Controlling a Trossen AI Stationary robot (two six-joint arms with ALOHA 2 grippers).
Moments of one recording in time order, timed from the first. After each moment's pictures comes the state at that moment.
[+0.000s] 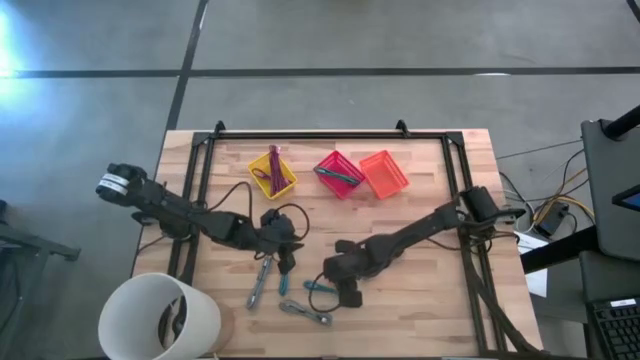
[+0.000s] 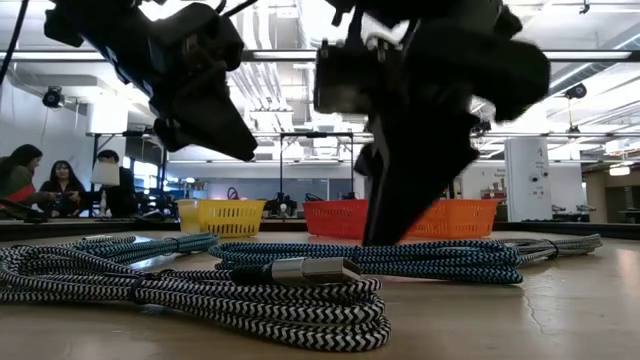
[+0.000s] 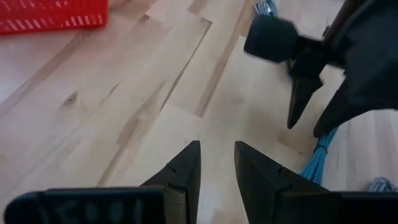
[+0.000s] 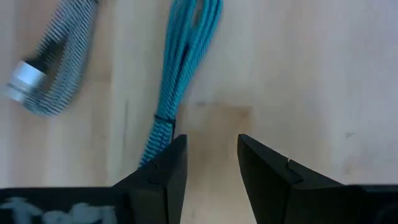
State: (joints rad) left arm -0.30 1.40 0.72 -0.02 -0.34 -0.63; right arm 0.33 2.01 1.30 -0.39 -0.04 0.36
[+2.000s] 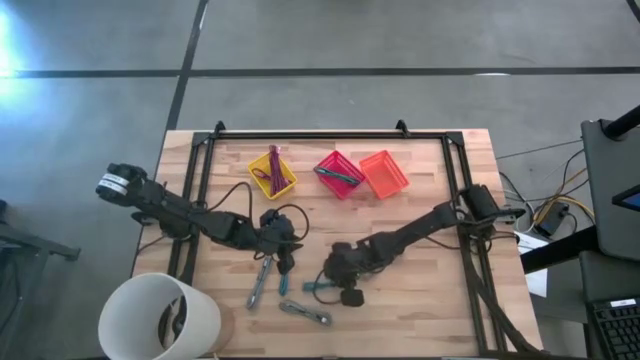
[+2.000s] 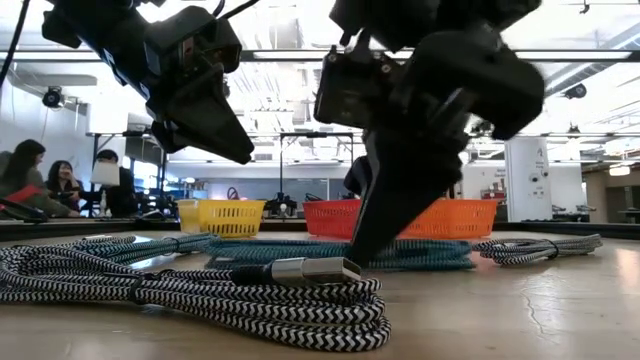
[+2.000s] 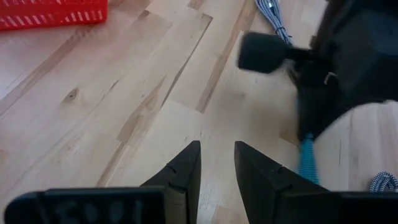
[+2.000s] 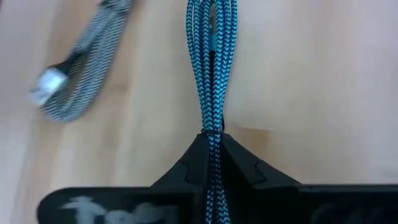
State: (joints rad) left arm -0.30 1.39 0.71 -0.02 -0.34 -0.62; right arm 0.30 2.00 1.17 -0.14 -0.13 0.30
